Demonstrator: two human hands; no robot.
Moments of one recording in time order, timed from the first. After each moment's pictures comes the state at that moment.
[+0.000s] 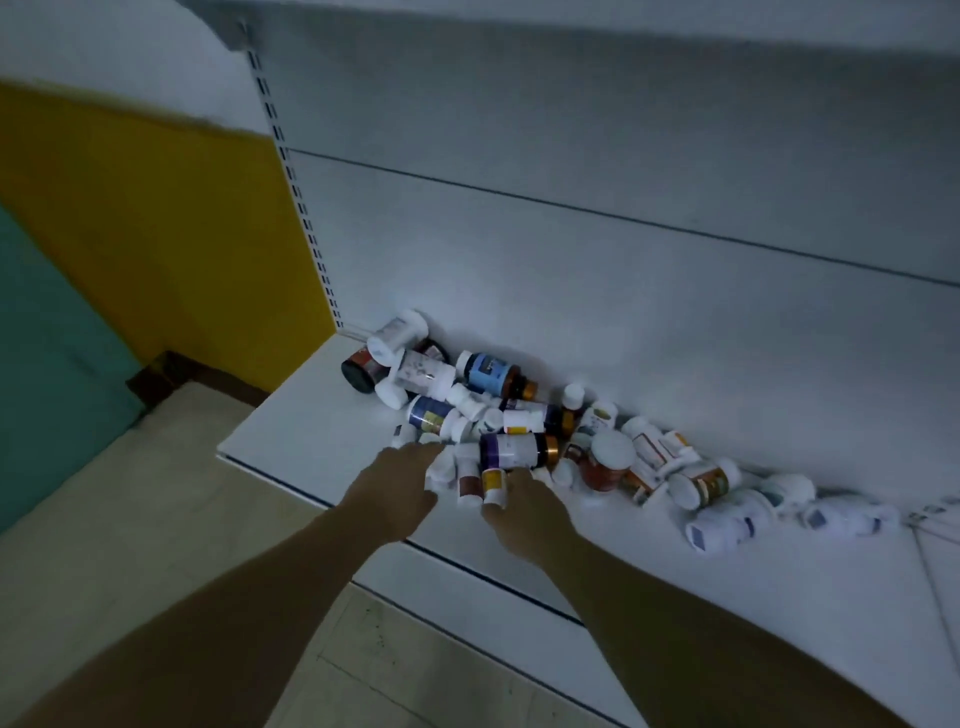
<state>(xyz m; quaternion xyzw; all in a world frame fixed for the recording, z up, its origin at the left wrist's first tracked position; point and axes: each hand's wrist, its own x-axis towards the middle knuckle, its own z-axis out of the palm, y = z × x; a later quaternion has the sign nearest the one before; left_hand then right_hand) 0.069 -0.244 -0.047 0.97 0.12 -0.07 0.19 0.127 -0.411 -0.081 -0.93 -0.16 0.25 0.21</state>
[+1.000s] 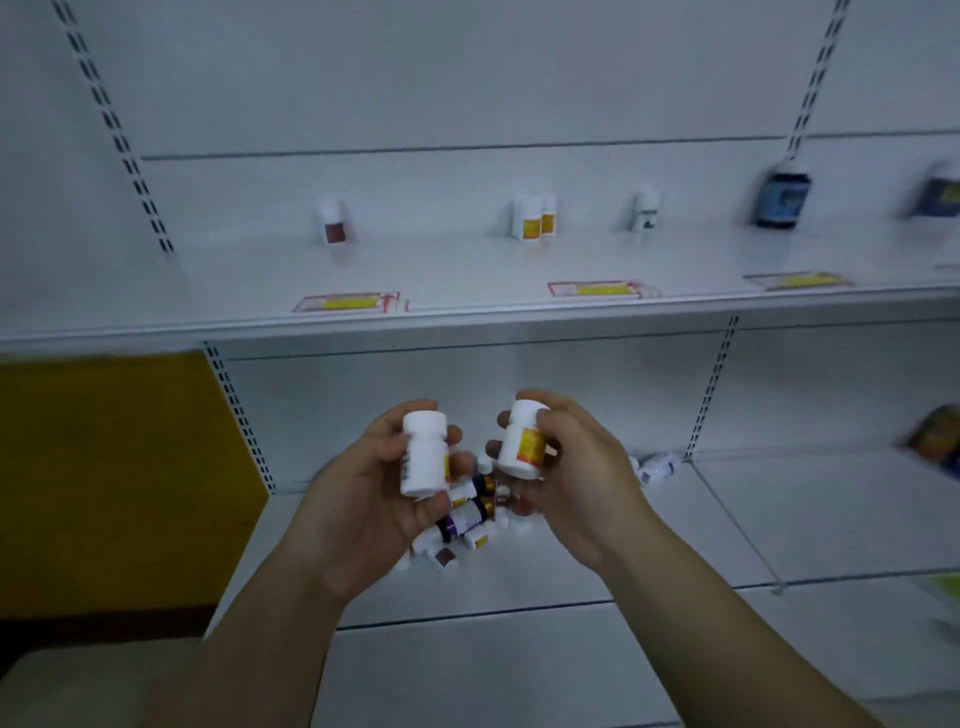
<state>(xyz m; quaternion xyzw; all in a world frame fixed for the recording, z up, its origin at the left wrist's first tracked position) -0.062 -0.252 0.233 0.42 -0.04 -0.16 0.89 -0.053 -0.430 0.221 -0.51 0.02 0.00 0.86</state>
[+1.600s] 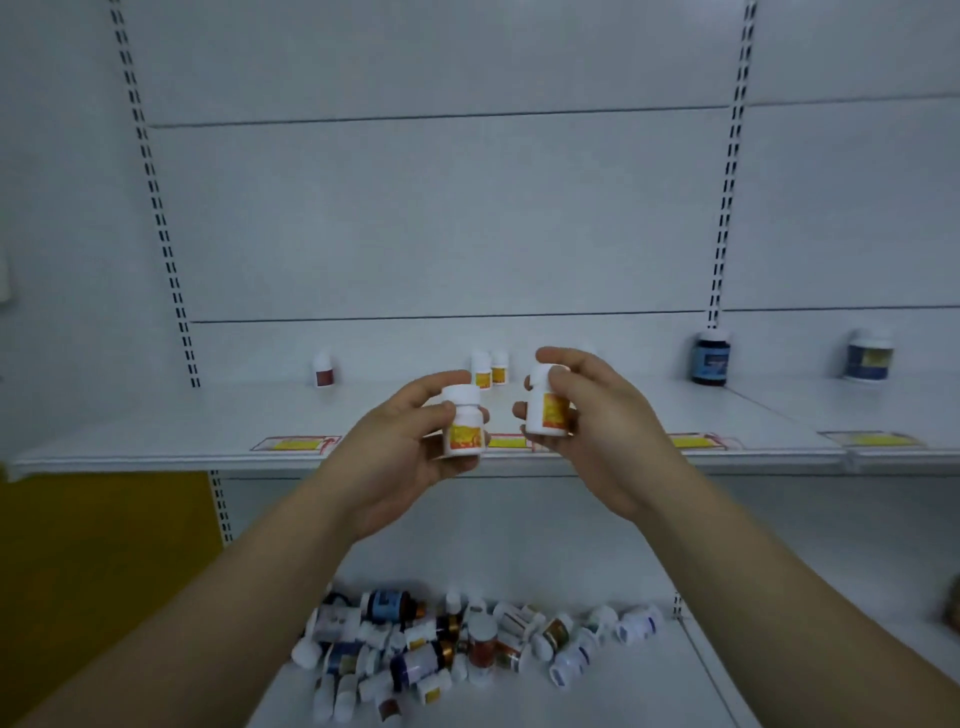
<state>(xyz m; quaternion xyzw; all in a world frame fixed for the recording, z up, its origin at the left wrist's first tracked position) -0.044 -0.374 0.361 0.60 -0.14 -0.01 0.79 -0.038 -0.558 0.368 -0.60 -0.14 -0.07 0.78</state>
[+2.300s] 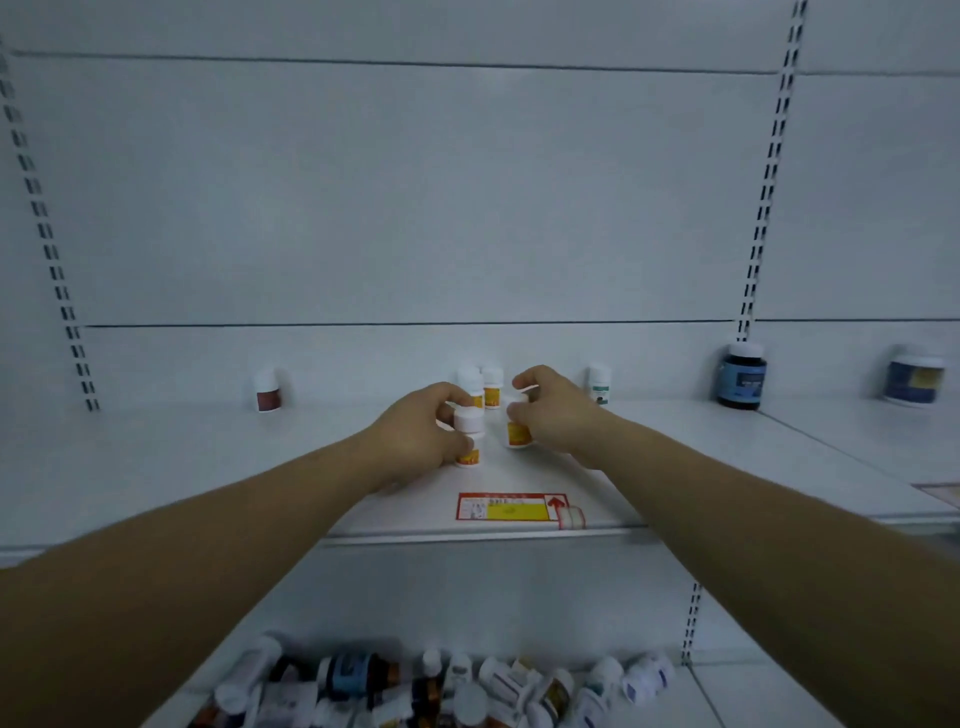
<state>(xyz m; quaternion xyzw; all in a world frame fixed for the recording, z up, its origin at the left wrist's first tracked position) 0.152 -0.369 0.351 0.89 -0.13 0.05 0.43 0.180 -0.547 0.351 -0.89 -0.06 -0.10 0.44</state>
